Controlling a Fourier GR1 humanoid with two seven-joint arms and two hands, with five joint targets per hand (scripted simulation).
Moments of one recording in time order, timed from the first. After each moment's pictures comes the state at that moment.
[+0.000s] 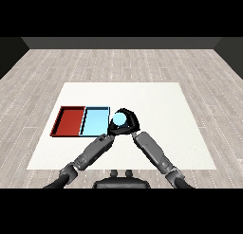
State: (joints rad) left arm -0.59 0.02 -0.65 -0.94 0.54 0.55 -0.41; right arm -0.53 -0.02 0.46 -1.26 -0.24 -0.35 -0.27
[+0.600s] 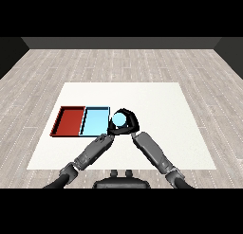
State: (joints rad) left arm -0.60 0.02 -0.64 -0.93 0.48 0.63 -0.38; right arm -0.53 -0.02 0.47 -1.26 -0.27 -0.36 -0.30
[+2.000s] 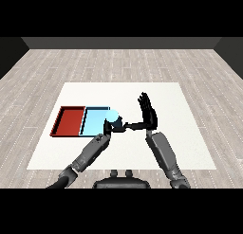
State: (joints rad) left arm -0.55 0.02 -0.53 -0.91 0.44 0.64 -0.42; right arm -0.40 -0.06 0.24 -1.50 -0.30 -0.25 -0.22
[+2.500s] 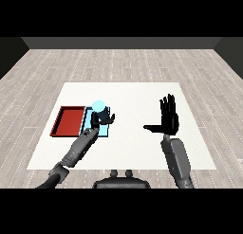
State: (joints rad) left arm -0.58 0.16 -0.41 -0.91 0.40 0.62 -0.34; right arm -0.24 -0.14 0.07 -1.67 -0.41 -0.18 -0.24
